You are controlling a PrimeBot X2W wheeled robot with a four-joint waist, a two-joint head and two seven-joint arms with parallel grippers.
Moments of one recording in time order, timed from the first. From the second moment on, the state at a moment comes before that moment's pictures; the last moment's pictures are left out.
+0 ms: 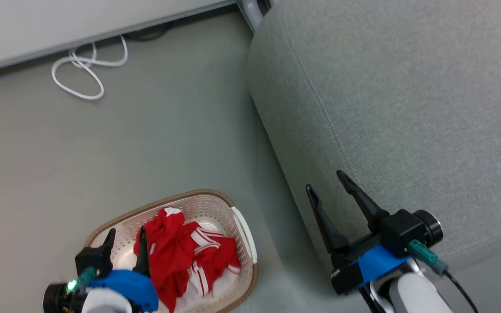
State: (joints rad) left arm -0.20 0.09 -0.08 0.69 -0.17 -0.05 -0.26; right arm -0.21 -0.05 0.27 0.21 0.09 0.13 -0.20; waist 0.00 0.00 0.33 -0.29
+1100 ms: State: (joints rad) left arm -0.63 0.27 -0.19 1.14 -0.11 -0.07 -0.08; right arm -0.38 -0.05 0.35 0.12 0.23 0.13 -0.26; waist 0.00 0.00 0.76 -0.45
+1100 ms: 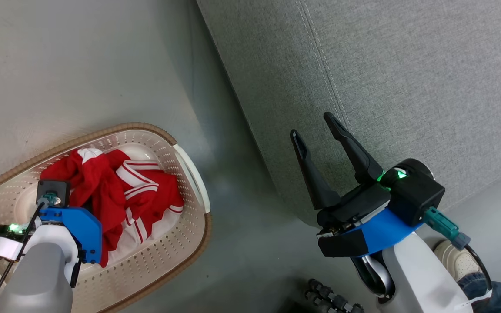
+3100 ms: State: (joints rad) left arm -0.49 0.09 -0.59 0.83 -0.44 -0.13 -0.26; right arm -0.16 -0.05 0.25 0.23 0.12 0.13 -0.20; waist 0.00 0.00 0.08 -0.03
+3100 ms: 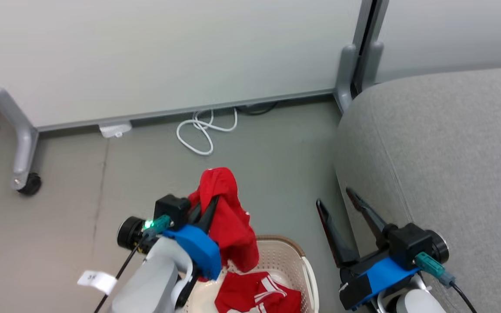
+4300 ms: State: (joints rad) left arm -0.77 0.05 -0.86 0.81 -0.62 -0.13 -0.19; right arm -0.16 -0.05 0.33 0.30 0.12 0.13 -0.10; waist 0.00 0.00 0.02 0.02
